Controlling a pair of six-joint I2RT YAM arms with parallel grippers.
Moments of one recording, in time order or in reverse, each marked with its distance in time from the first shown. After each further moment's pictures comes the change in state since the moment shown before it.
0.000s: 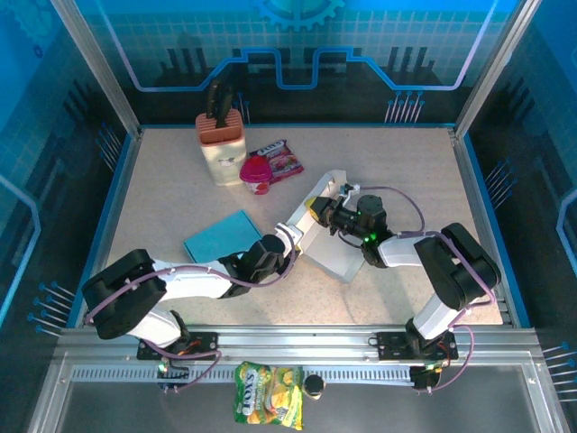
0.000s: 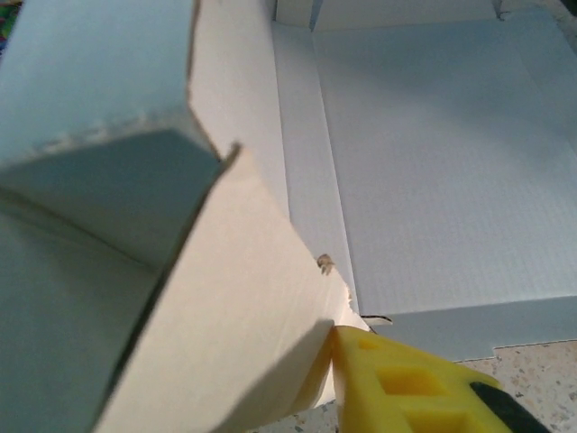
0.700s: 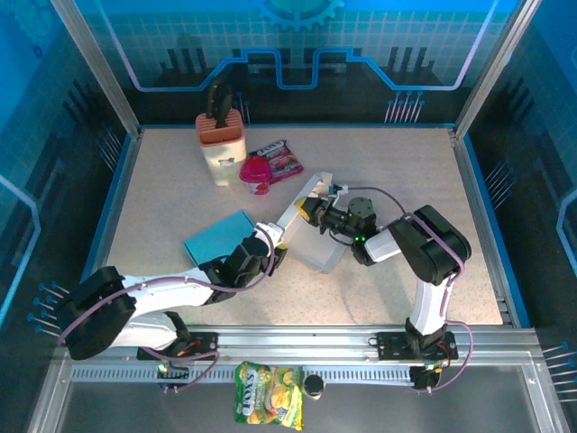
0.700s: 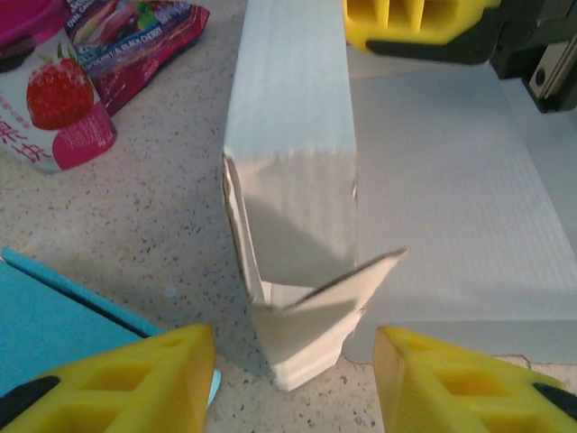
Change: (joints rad) left arm 0.036 -0.193 -0.103 -0.072 -0.080 -0.060; right arm 0.023 0.243 0.065 0.276 -0.048 0.066
